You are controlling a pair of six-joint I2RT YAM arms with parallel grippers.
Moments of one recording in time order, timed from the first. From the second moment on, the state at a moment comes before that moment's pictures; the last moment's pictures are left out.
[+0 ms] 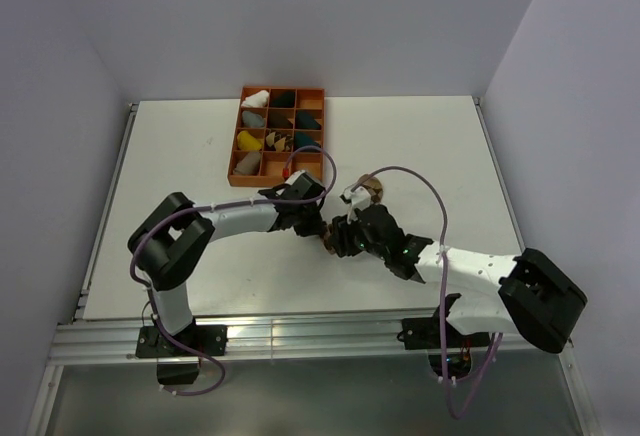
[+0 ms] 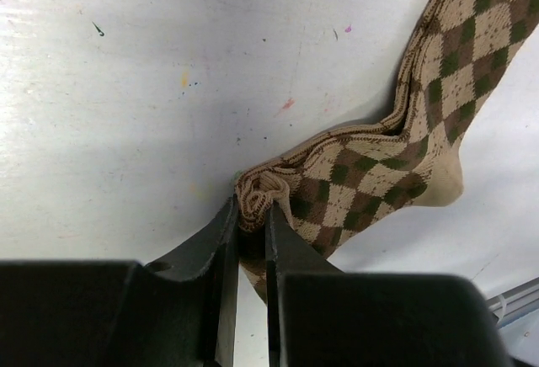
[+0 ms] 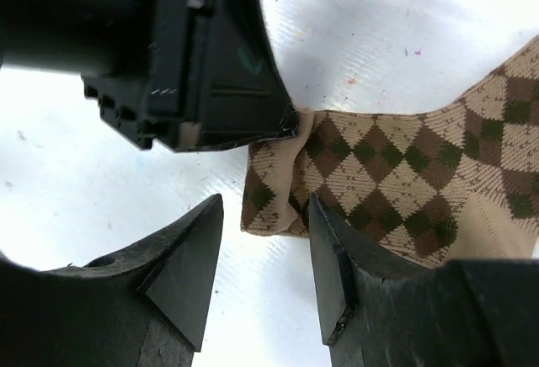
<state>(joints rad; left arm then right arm) -0.83 1.82 1.08 -0.23 -0.06 -1.05 0.79 1.21 0.44 0.22 0.03 0.34</state>
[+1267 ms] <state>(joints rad) -0.77 1.71 0.94 -0.17 -0.07 -1.09 0.80 1.46 0.51 0.30 -0.01 0.38</state>
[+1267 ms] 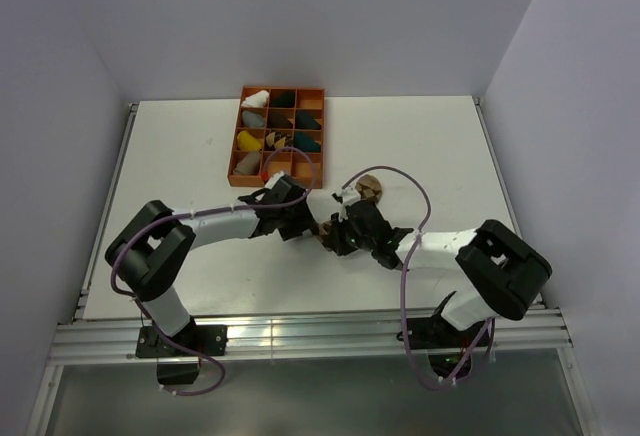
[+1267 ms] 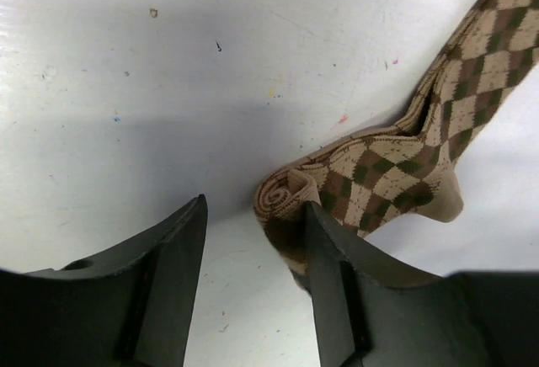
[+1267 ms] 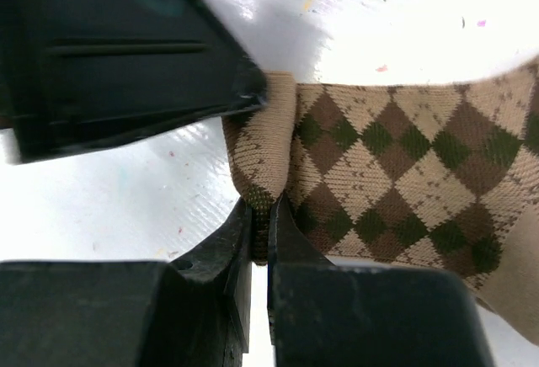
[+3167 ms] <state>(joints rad) -0.80 1.74 0.78 0.24 -0.02 -1.15 0.38 1.84 0.36 0.95 -0.78 0.91</state>
